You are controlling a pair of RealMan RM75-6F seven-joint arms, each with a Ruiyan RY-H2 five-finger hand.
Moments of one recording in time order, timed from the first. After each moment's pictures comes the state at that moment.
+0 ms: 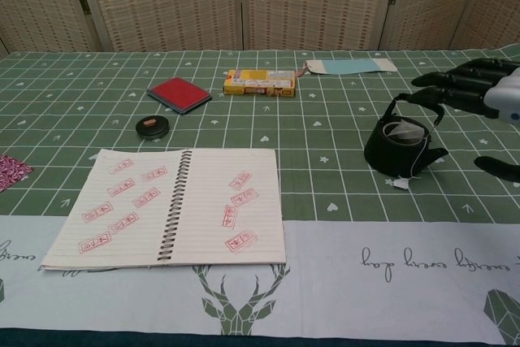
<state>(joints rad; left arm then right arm) -0.09 -1.14 -0.08 -1.60 1.37 1.45 0.13 0.47 -1.18 -0.03 -1.76 -1.55 1.17 -0.52</state>
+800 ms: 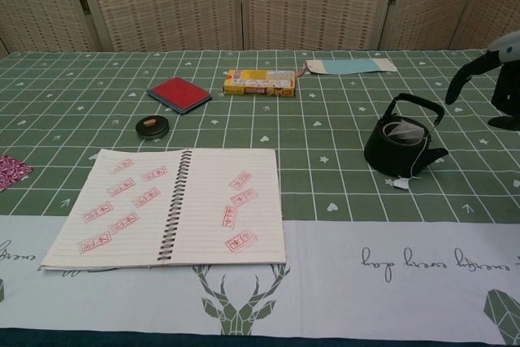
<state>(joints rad) -0.09 -1.11 -0.09 -1.59 1.37 1.44 0.06 0.83 -0.92 0.13 -2.04 -0.42 0.77 -0.65</state>
